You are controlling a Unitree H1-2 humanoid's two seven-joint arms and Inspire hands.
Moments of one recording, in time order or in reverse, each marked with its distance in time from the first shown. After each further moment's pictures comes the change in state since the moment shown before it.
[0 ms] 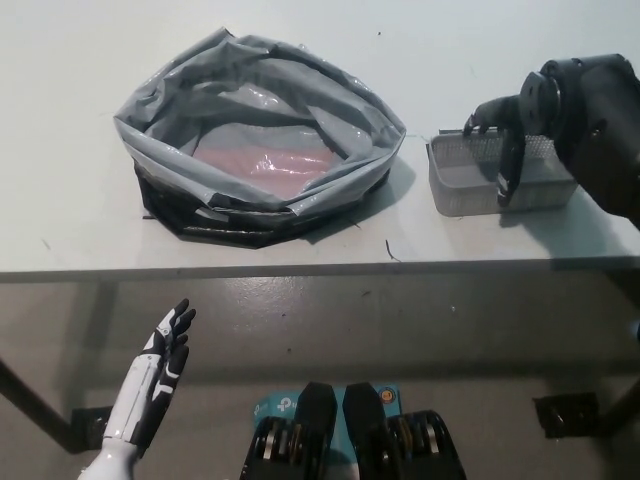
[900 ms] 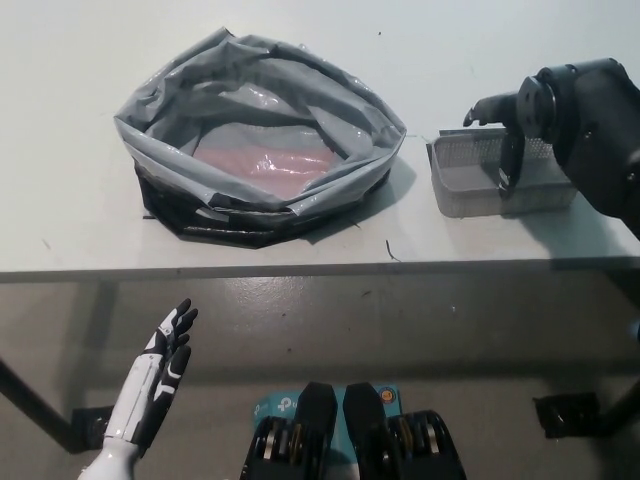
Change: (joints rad) left_arm -0.001 0.000 0.000 -0.002 0.007 0.000 -0.007; right_arm -0.005 0.013 -0.021 0.050 -0.050 -0.051 -0.056
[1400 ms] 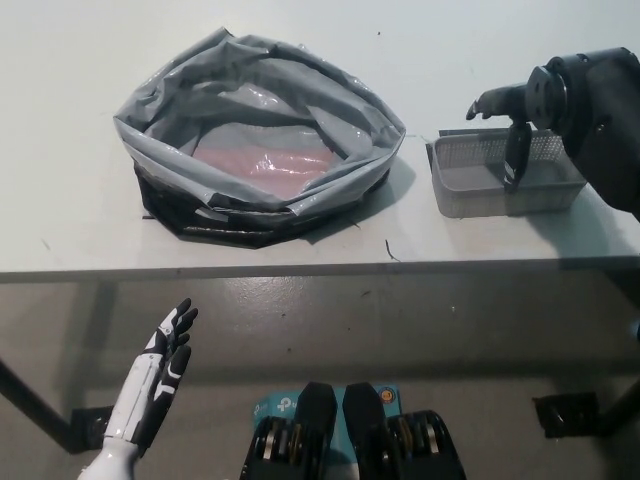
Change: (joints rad) left_arm -0.001 0.000 0.000 0.000 0.000 -0.004 -0.001; right_arm -0.001 -0.023 -0.013 -0.049 -0.002 -0.006 0.029
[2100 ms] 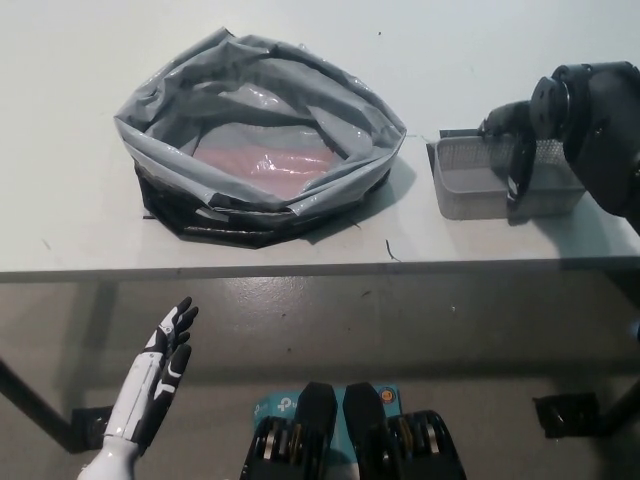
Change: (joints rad) left_arm -0.003 0.000 0.000 -0.004 -0.001 -0.001 -0.001; right_arm 0.003 0.041 -0.046 0.169 0.011 -0.022 -0.008
